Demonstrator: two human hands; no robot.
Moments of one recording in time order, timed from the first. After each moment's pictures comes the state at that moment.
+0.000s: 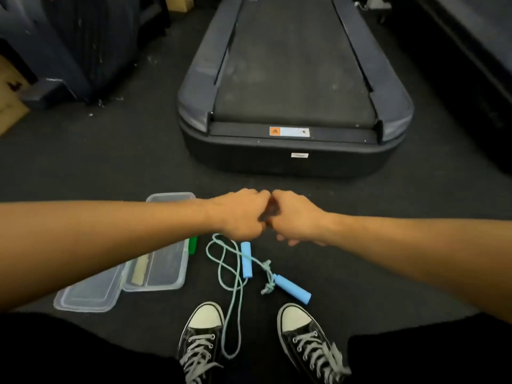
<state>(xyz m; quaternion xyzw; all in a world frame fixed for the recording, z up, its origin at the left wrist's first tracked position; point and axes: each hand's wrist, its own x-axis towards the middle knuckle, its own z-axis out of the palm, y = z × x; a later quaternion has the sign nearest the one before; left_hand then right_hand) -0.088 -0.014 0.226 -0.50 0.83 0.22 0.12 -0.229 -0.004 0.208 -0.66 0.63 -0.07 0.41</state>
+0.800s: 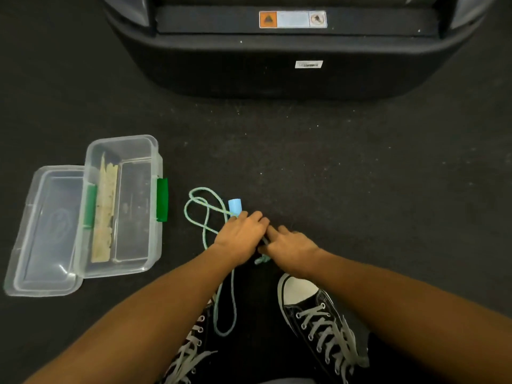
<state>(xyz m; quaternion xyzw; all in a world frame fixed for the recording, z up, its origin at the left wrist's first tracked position) -0.108 -0.014 -0.038 -0.46 0.84 0.20 0.20 -0.248 0.010 -0.028 -0.83 0.40 0.29 0.26</state>
